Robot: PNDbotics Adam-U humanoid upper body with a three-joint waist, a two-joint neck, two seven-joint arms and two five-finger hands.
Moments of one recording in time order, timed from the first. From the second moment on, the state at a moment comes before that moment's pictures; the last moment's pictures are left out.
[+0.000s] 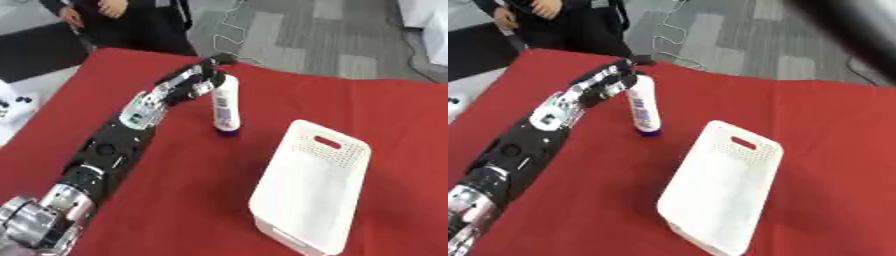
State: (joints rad) left arm -0.79 0.33 -0.16 -0.76 0.08 -0.60 -0.49; right arm -0.03 -0.51 -0.17 -1.99 -0.18 -0.58 0.53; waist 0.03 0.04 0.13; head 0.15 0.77
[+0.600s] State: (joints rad) left arm -0.81 0.33 -0.16 -0.74 0.02 -0.60 -0.49; right arm -0.03 -0.52 -0.17 -1.99 -0.19 -0.57 0.54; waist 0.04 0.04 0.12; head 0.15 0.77
